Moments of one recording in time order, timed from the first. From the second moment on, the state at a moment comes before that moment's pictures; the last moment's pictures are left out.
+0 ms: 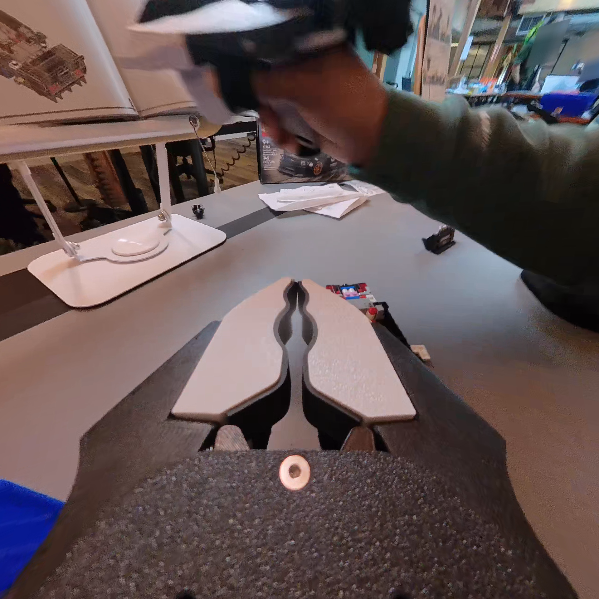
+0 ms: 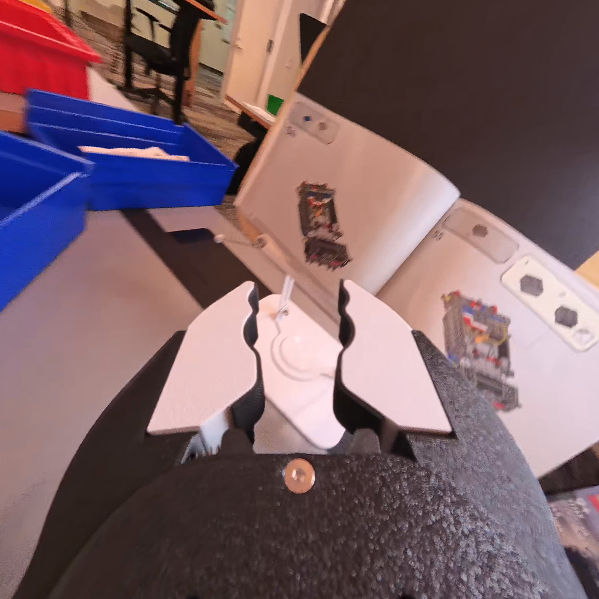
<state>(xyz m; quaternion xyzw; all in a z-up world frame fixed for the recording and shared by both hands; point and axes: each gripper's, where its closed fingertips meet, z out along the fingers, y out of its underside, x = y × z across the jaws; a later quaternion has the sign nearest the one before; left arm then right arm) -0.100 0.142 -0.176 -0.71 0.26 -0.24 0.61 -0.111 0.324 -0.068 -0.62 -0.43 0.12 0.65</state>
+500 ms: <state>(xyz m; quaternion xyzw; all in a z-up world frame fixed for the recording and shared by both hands) -0.081 0.126 -0.179 -0.68 0.35 -0.19 0.62 -0.152 0.423 -0.046 -0.60 -0.35 -0.04 0.72</state>
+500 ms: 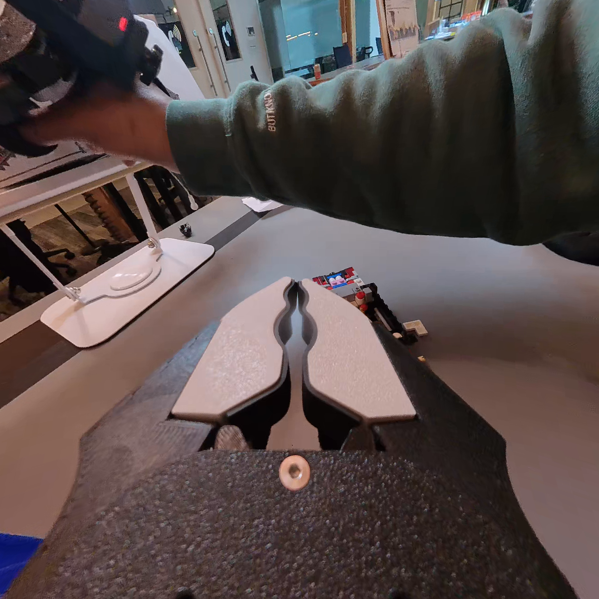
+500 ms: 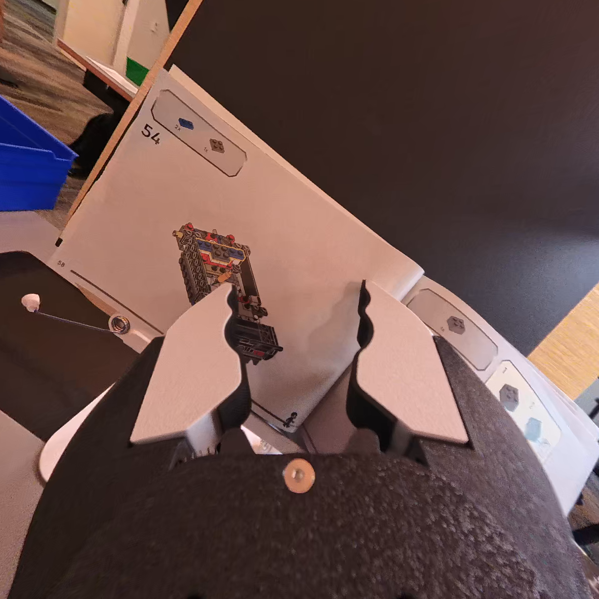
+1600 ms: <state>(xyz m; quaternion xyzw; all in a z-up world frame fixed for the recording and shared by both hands) -0.091 0.137 -0.190 -0.70 0.33 -0.18 0.61 -0.143 0.434 -0.050 -0.56 -0.41 -0.16 0.70</state>
